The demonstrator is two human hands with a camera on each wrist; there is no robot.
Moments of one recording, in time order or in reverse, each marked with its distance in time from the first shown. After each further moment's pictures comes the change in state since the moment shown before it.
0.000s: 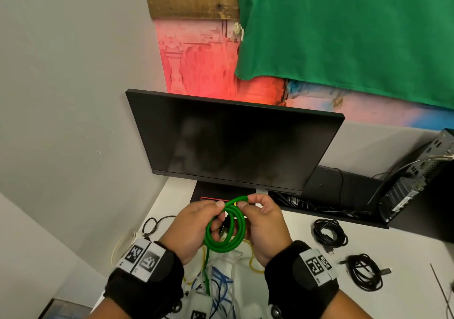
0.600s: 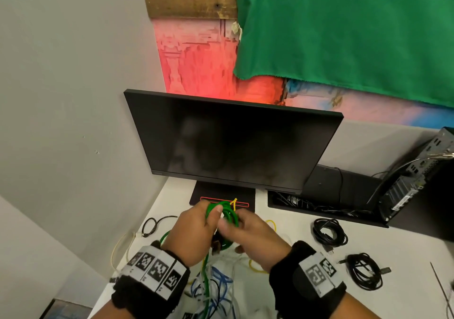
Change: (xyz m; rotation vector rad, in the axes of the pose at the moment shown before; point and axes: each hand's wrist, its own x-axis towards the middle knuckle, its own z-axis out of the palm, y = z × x) left_hand 0.009 -0.022 -0.011 0.829 0.179 0.291; right_hand -0.010 -0.002 -0.010 -0.598 -0.404 -0.050
